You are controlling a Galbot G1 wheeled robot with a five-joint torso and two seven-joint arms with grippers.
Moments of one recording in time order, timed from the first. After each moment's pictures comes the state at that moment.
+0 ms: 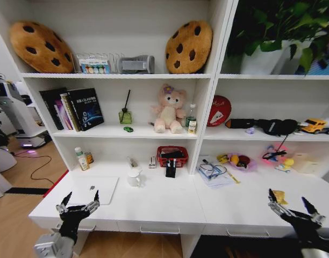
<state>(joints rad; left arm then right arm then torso) 1.95 -1.29 -0.77 -2.50 -0.27 0.24 -0.24 -1.97 1.35 1.16 2.24 0.63 0.17 0.03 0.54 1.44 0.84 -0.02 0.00</state>
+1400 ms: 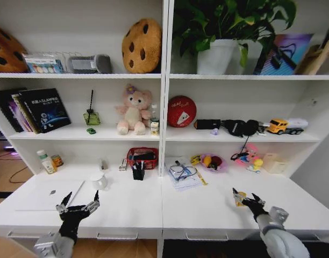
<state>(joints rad) 1.95 -1.29 -0.77 -2.50 -0.27 0.24 -0.24 -1.51 1.08 0.87 1.83 0.66 -0.29 0.09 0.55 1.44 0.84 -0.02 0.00</state>
